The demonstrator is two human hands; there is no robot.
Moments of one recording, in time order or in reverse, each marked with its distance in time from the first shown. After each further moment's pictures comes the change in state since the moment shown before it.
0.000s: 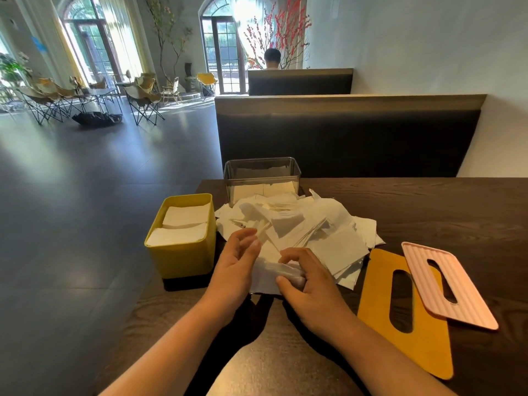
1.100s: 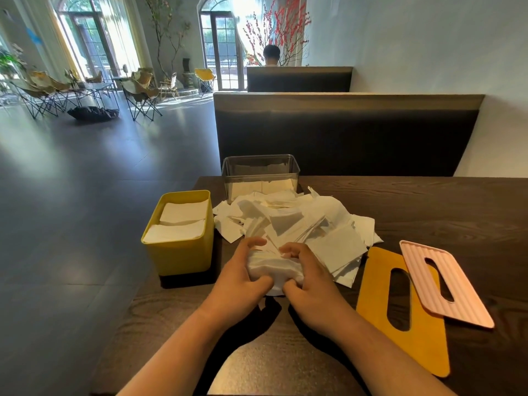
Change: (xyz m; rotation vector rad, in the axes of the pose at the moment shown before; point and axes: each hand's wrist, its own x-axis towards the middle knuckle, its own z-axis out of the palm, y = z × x) left_hand -0.014 -0.014 -0.006 0.258 -0.182 0.084; right_hand 0.002 0.003 -0.003 0.024 -0.124 0.149
